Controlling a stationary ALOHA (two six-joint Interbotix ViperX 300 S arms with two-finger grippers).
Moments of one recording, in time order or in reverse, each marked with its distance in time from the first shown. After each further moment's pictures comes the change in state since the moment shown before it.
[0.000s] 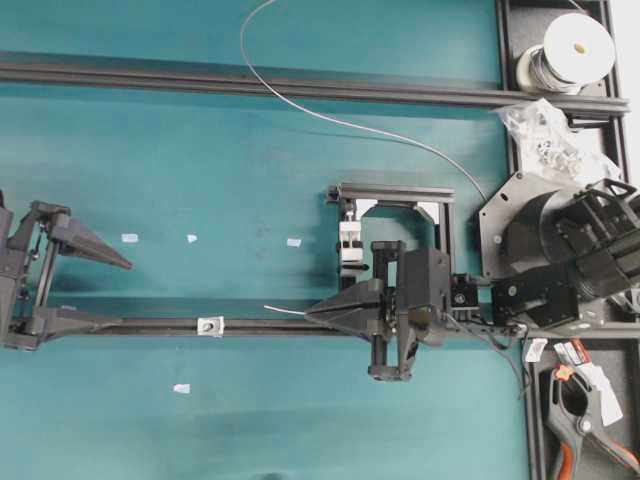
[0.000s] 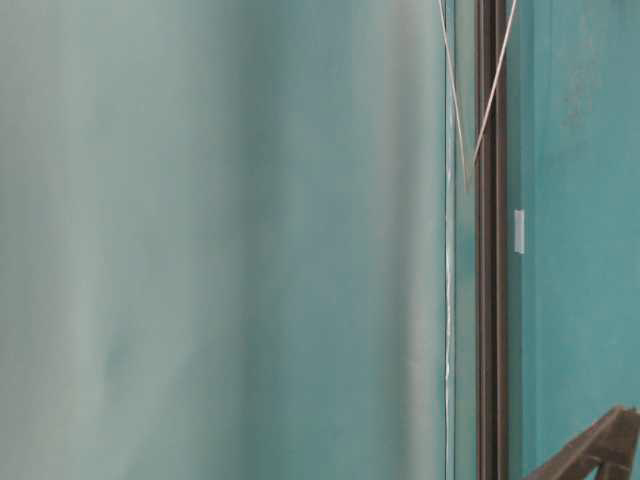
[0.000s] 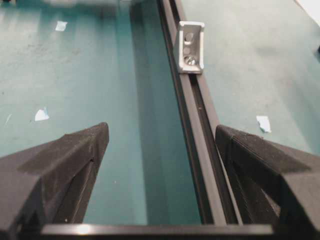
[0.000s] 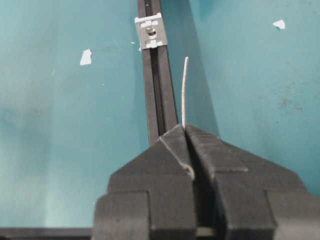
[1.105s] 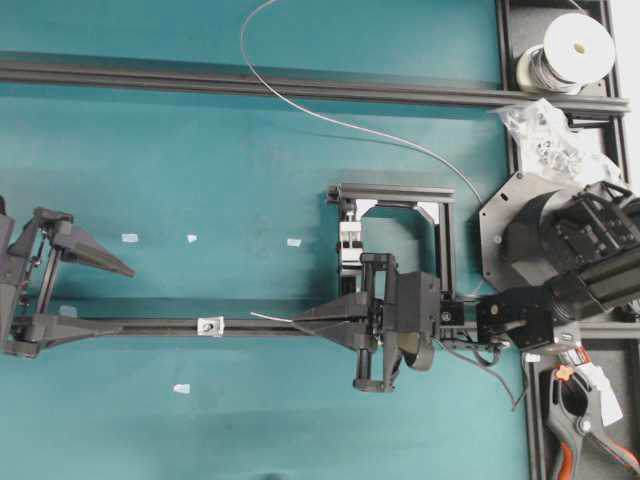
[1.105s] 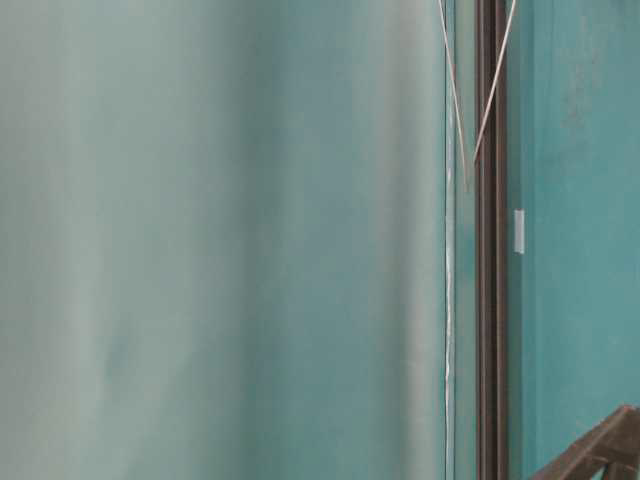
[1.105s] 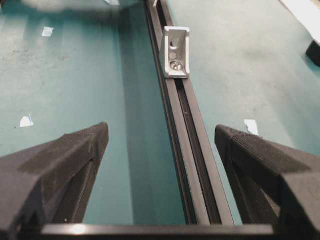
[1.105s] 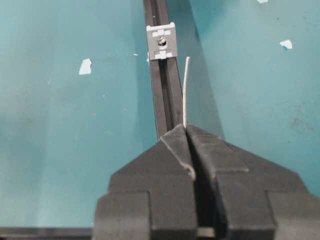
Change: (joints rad) left arm -0.017 0.002 -0.008 -0.002 -0.003 -0.002; right arm 0.037 0.126 -0.057 0.006 -0.086 -0.006
